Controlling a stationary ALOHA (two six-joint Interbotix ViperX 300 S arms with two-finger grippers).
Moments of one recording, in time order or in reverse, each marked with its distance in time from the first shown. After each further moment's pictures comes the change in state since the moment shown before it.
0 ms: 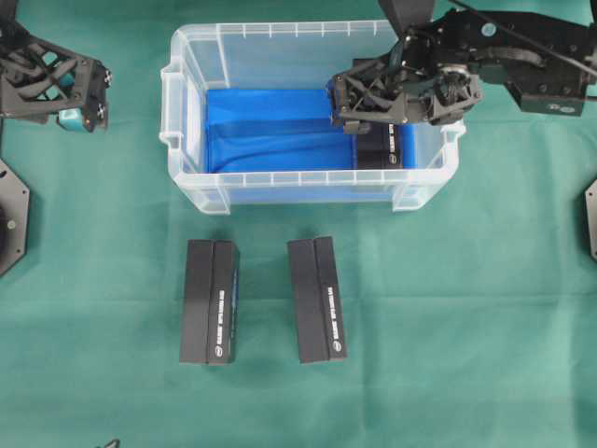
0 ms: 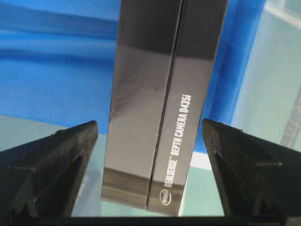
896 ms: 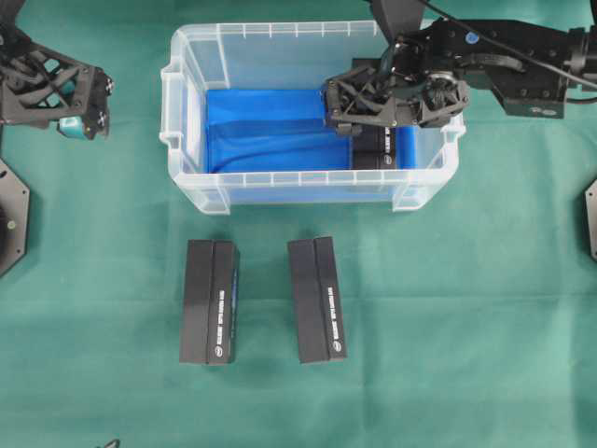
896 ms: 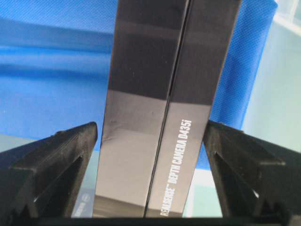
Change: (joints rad) left arm -0.020 0.000 0.000 -0.002 0.000 -0.005; right arm -0.011 0.044 0.009 0.005 -0.066 0.014
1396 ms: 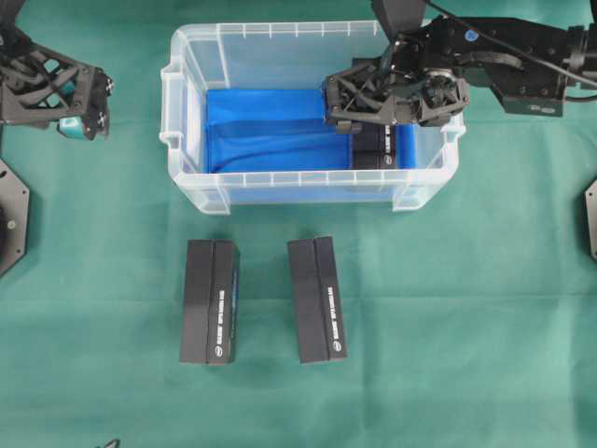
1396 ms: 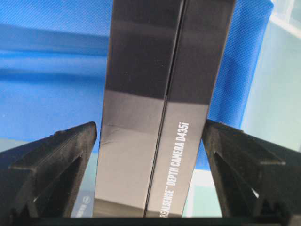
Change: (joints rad) left arm -0.002 0.000 0.000 0.000 0.000 0.000; right arm -0.005 0.003 -0.003 0.000 0.009 0.008
